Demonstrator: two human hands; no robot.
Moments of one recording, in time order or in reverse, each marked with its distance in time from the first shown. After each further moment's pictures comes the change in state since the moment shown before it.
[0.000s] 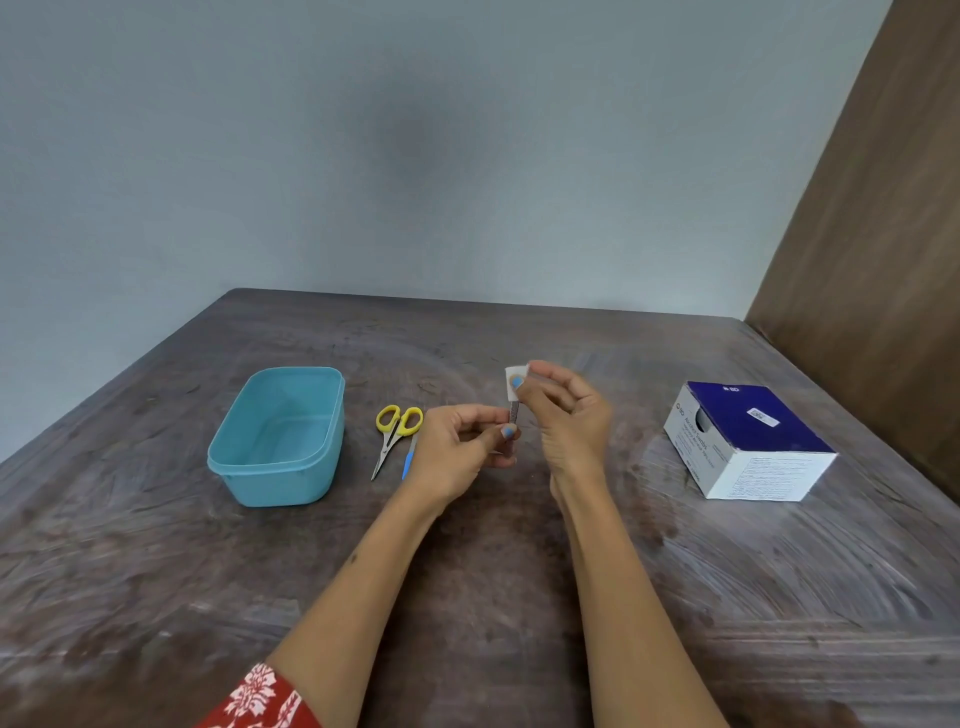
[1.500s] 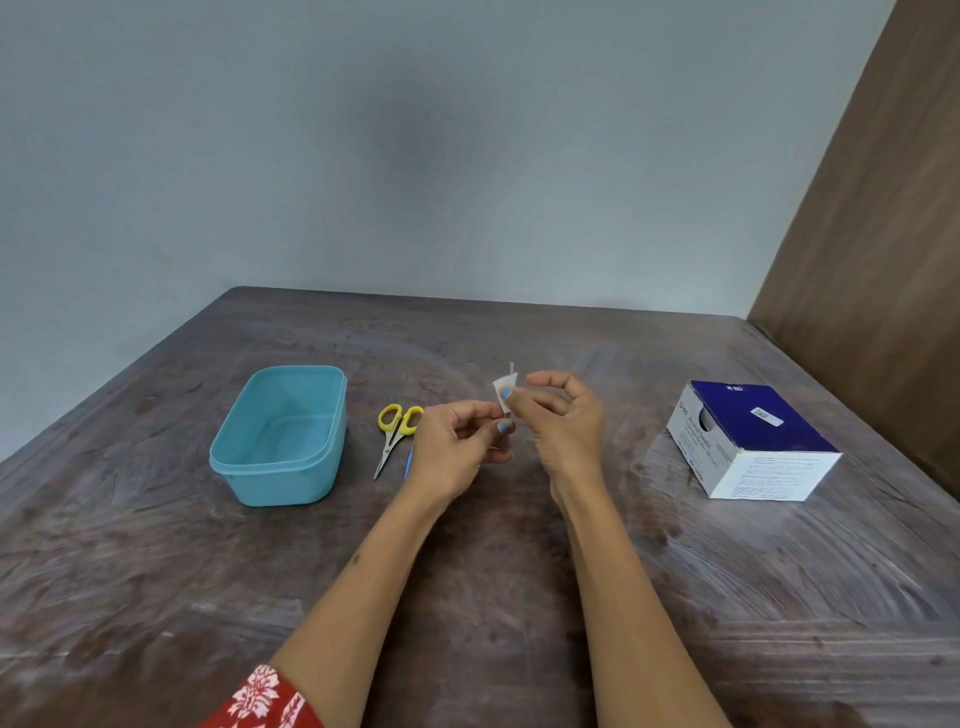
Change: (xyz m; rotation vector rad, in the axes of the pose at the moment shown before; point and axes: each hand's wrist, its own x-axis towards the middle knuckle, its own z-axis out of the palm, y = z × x) left_hand 0.004 -0.005 -0.002 0.004 0.052 0.015; right_hand -0.003 0.002 0.002 -0.117 -0.031 0.046
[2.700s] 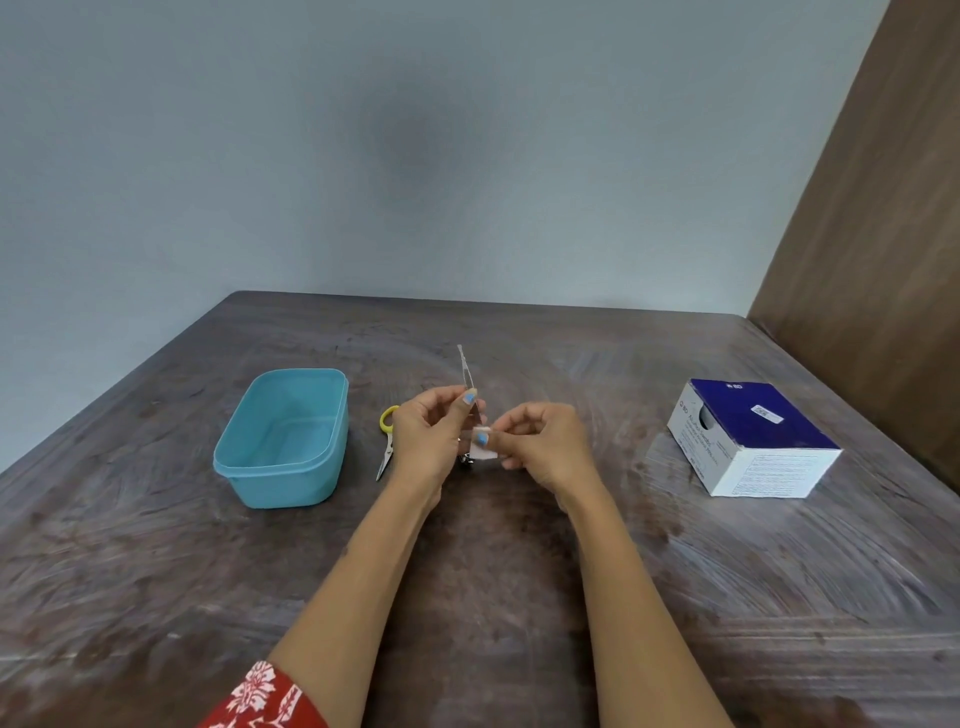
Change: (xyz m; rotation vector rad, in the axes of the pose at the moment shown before) left_hand 0.002 0.013 -0.008 -0.100 0.252 -0.068; right_hand 0.001 0.008 -0.005 -0.381 -0.253 0.113
